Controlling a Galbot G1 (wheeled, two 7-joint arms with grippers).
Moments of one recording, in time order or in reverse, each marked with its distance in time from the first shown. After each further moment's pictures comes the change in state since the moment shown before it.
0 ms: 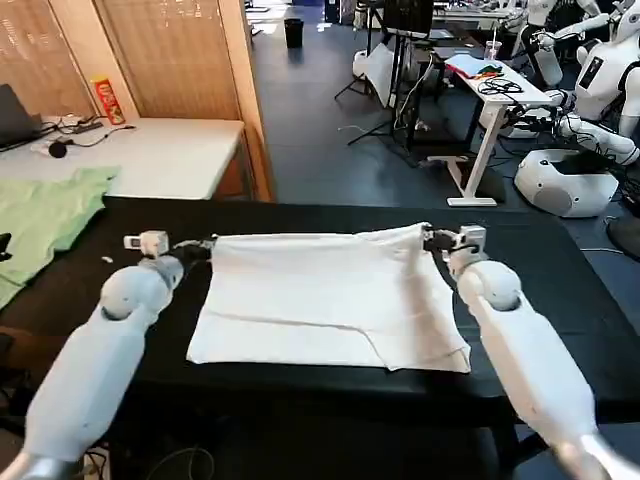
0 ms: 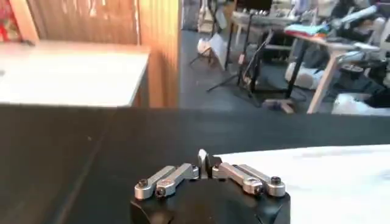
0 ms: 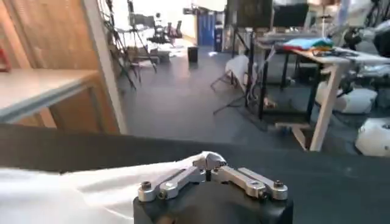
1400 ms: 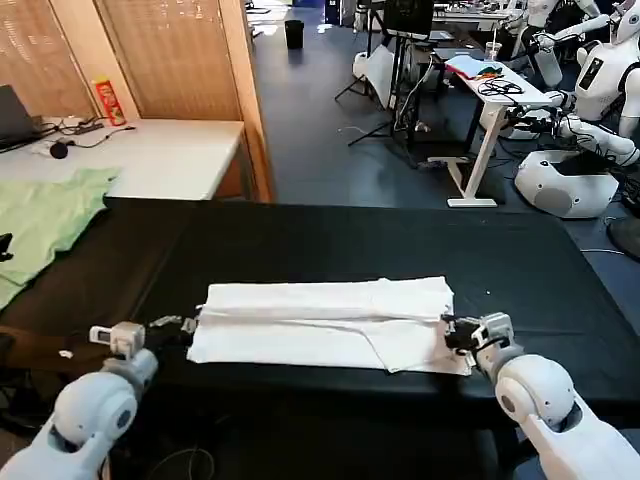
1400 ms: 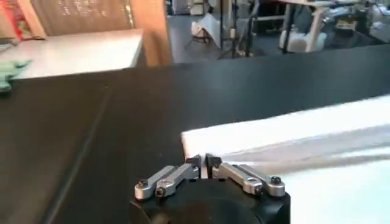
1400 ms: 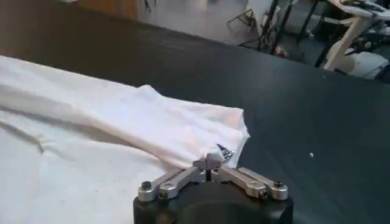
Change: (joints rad) left arm 0.543 0.045 -0.196 -0.388 0.043 -0.027 -0.106; right arm -0.435 -0.115 0.100 0.376 0.015 -0.204 0.129
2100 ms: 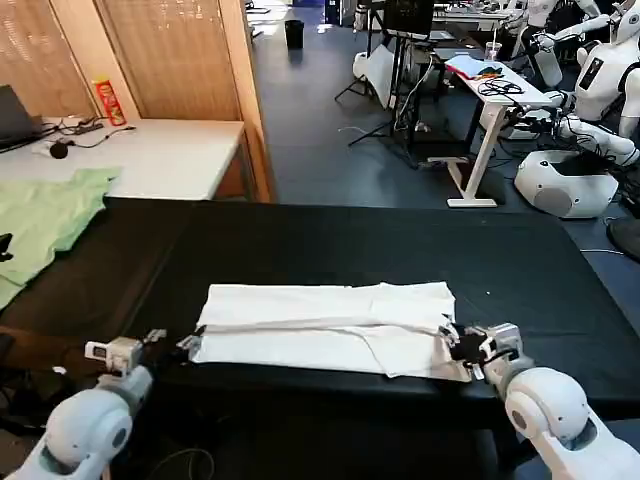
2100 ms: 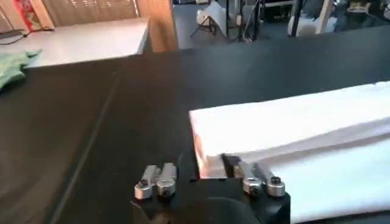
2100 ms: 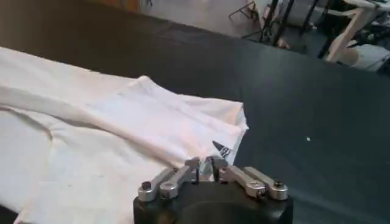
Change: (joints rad) left arm 0.096 -0.036 -0.066 -0.069 0.036 0.047 0.012; right arm -0.080 -0.001 0.133 0.070 0.057 0.005 -0.003
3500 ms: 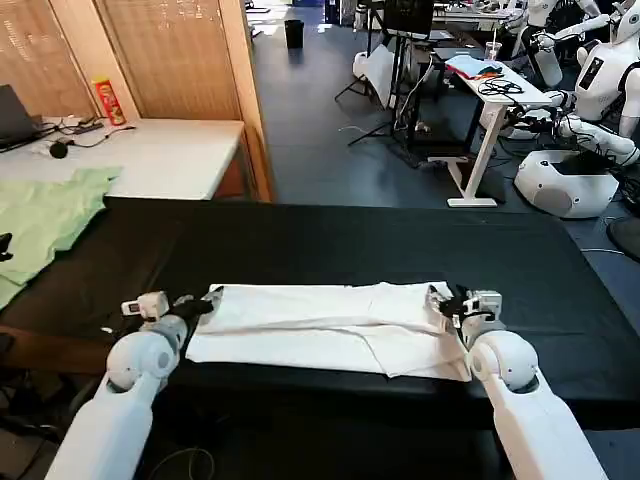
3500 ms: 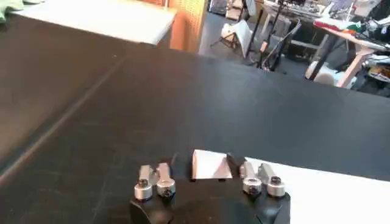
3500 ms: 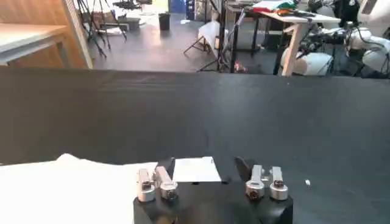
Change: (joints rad) left arm -0.413 -0.208 0.140 0.402 -0.031 -0.024 -0.012; right arm 0.267 0.286 -0.095 -0.367 -0.198 0.130 0.021
